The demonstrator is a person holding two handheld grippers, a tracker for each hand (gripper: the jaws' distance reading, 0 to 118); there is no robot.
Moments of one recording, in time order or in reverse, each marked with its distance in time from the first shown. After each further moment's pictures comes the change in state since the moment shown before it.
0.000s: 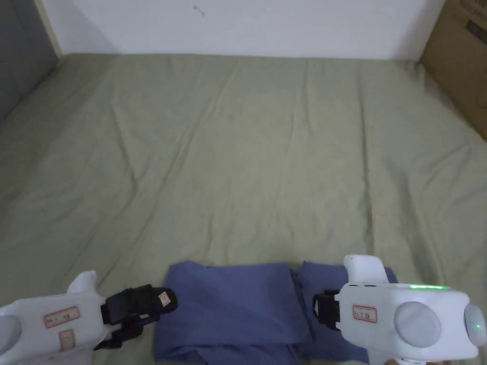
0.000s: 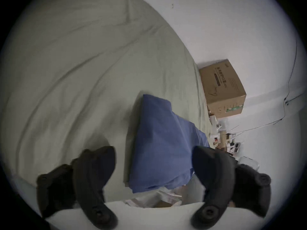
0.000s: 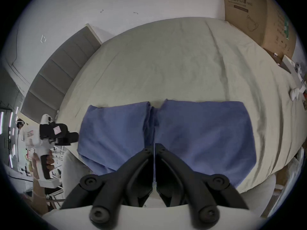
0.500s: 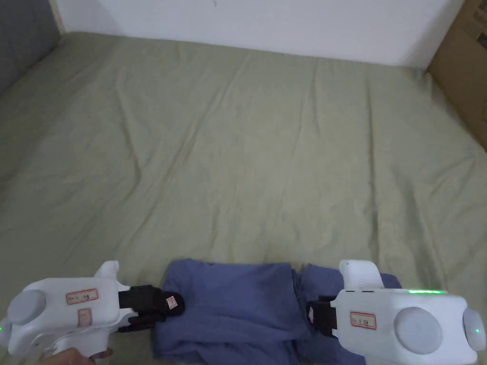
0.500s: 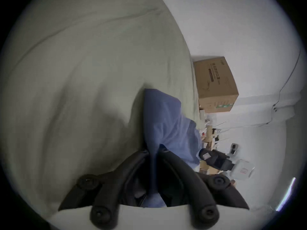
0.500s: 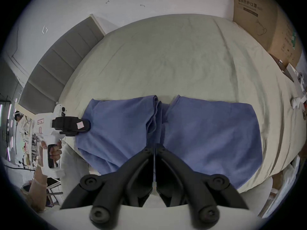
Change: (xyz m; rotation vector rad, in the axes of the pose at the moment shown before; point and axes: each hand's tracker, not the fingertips) left arm -0.030 0.022 -0.034 -0.120 -0.138 0.087; right arm -0.022 0.006 -0.006 -0.058 -0.022 0.063
